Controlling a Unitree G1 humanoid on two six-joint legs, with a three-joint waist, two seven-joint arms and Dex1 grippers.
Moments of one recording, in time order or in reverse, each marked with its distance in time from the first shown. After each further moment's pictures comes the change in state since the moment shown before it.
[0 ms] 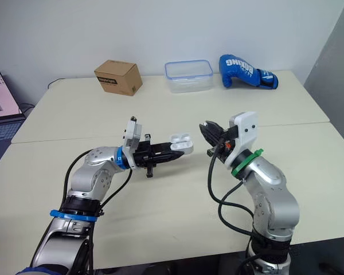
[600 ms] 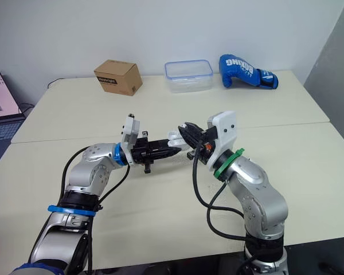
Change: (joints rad) left arm -0.046 0.013 0.004 0.073 0.003 0.001 0.012; right arm -0.016 -0.021 0.115 -0.024 0.191 0.105 -0.160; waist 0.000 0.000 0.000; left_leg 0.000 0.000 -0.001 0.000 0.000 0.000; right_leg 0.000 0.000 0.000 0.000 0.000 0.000
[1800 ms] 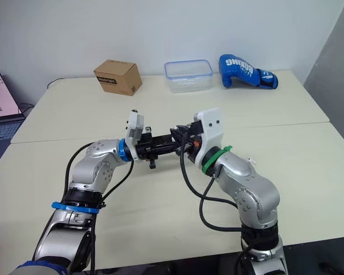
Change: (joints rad) left arm -0.026 -0.025 -0.003 -0.045 0.005 0.045 0.057; right arm -0.102 -0.023 0.074 0.082 0.099 0.063 -0.191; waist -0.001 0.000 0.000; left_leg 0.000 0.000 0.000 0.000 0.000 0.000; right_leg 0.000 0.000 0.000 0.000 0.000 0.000
